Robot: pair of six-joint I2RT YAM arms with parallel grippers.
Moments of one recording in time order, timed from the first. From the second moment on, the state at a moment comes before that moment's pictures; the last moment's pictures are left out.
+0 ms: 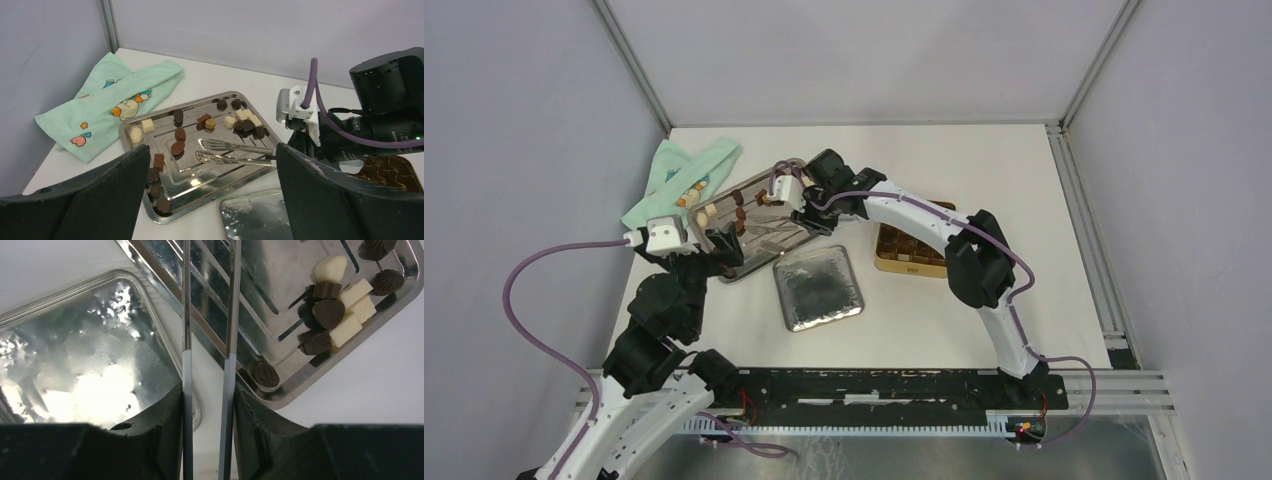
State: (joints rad) left arm -0.62 0.36 0.74 -0.37 -0.71 -0.16; right arm 0.83 2.17 1.92 -0.62 -0.30 -0.59
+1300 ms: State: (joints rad) left arm -0.60 0.36 0.73 -0.36 -0.70 -0.16; right arm 0.86 2.44 2.14 -0.53 -0.27 -0.42
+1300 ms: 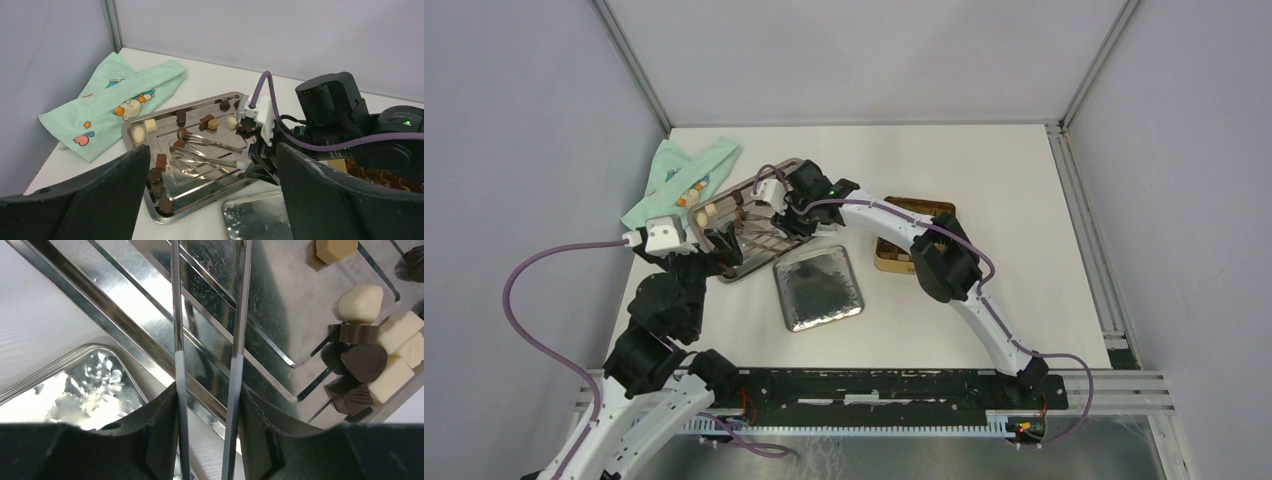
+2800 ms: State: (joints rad) left arm -0.59 0.36 0.73 -0.36 -0.68 -0.16; right arm 0.74 1.79 1.50 -0.47 -0.49 -0.48
